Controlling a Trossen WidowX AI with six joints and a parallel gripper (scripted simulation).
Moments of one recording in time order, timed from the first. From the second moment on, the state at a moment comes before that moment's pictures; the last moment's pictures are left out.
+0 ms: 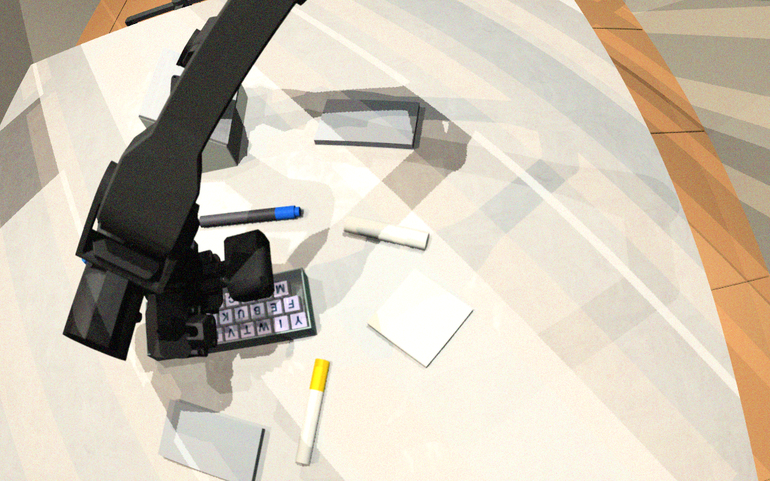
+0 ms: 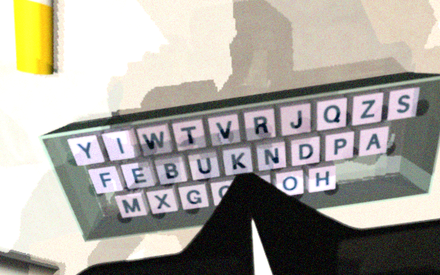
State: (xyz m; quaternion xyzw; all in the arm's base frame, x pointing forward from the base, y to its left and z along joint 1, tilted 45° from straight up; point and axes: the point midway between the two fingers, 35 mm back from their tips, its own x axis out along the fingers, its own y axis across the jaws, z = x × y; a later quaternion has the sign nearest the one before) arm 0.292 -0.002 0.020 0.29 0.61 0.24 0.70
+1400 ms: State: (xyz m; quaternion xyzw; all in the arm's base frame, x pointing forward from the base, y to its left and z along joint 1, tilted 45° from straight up) arm 0.258 -0.031 -0.016 0.29 0.61 0.25 0.70
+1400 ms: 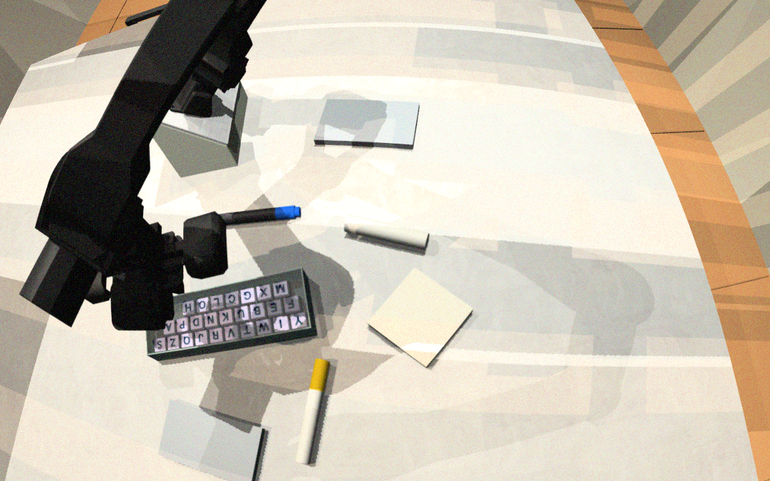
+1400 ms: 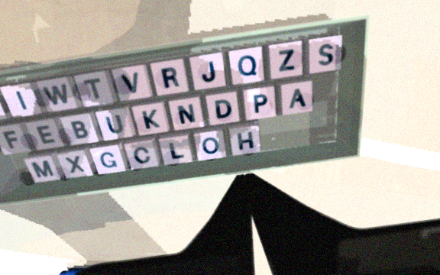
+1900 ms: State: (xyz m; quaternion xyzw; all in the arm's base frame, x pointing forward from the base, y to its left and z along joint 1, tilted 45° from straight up) arm 0.261 0.025 0.040 0.28 0.61 0.25 0.70
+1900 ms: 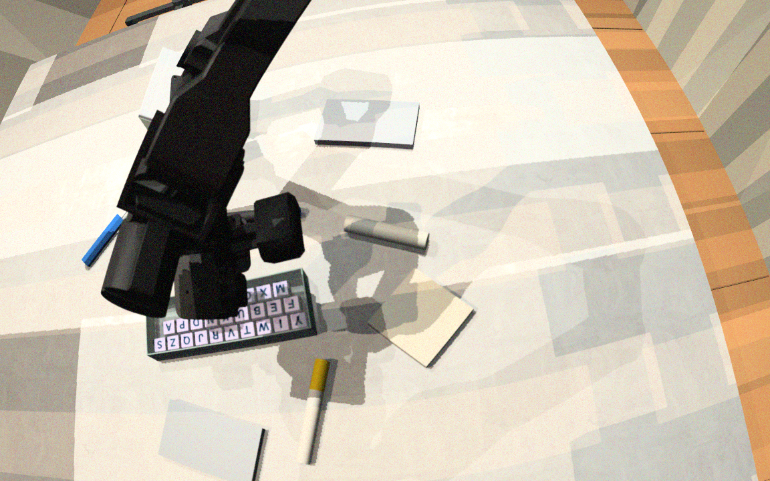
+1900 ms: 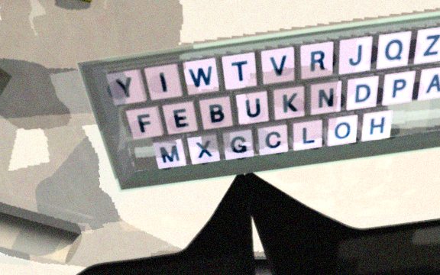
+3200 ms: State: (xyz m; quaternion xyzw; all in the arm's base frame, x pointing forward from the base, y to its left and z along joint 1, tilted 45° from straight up) arm 0.253 -0.009 0.080 0.29 0.61 0.24 0.70
